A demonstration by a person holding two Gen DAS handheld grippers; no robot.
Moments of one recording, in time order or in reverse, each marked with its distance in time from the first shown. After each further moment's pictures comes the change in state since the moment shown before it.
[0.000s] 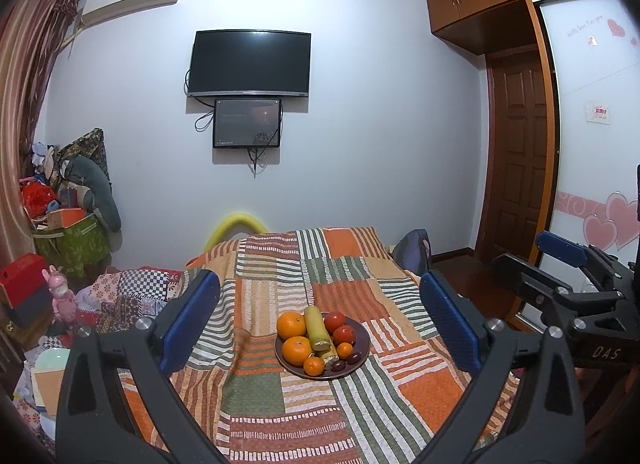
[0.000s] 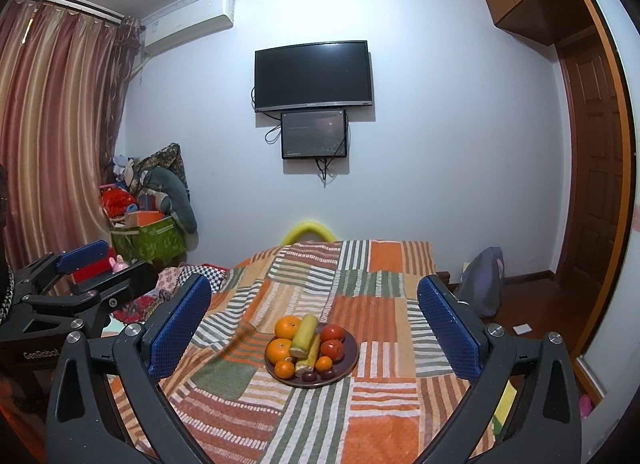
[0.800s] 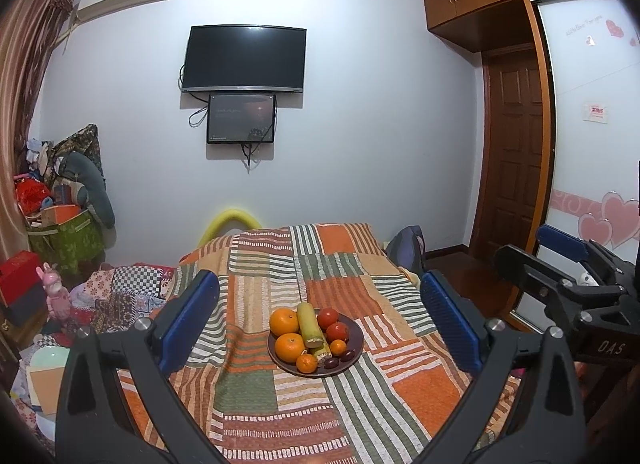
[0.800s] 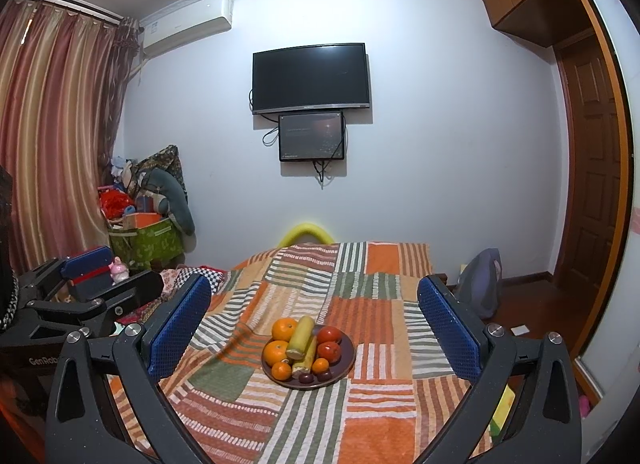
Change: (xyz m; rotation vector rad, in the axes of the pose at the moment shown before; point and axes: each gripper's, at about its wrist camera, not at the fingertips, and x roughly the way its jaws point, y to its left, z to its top) left arm 0.005 -0.001 0.000 -0.004 0.019 -0.026; right arm -0.003 0.000 0.004 -0.002 -0.004 -0.010
